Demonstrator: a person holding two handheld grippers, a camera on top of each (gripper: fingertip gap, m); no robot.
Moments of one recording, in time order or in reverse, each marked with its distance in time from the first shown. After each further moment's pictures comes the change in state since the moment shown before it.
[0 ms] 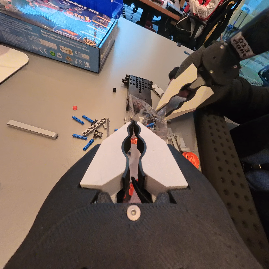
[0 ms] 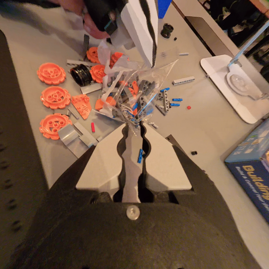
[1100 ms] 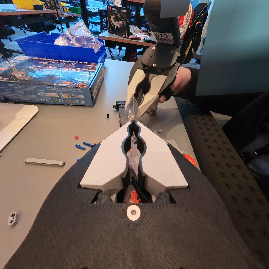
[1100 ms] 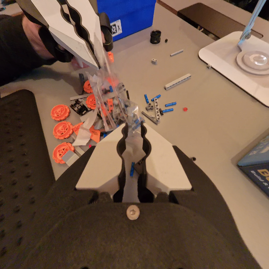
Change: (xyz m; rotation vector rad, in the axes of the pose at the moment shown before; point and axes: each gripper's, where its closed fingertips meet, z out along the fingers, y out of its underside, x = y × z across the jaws) left arm 0.027 -0.028 -0.022 0.169 0.059 0.223; right arm 0.039 -0.023 0.003 0.033 -0.148 0.303
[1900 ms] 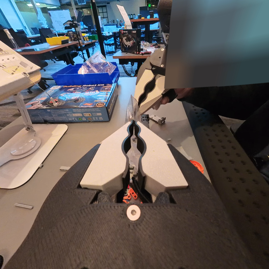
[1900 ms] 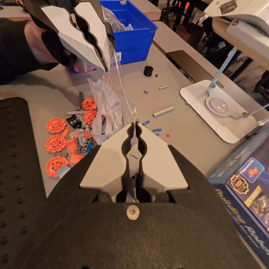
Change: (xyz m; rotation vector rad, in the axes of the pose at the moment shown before) left arm -0.002 -0.036 -0.026 0.072 -0.094 0.126; right arm -0.005 -0.052 -0.014 0.080 0.091 -0.182
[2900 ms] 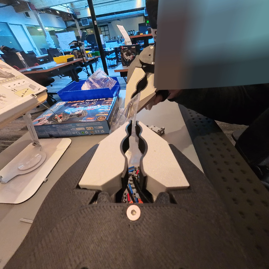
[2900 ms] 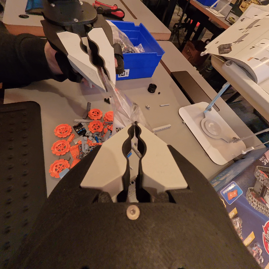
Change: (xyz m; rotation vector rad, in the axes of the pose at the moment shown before) left arm 0.009 -0.026 0.000 0.071 -0.007 0.051; right arm 0.002 -0.041 -0.009 0.035 -0.066 -0.101
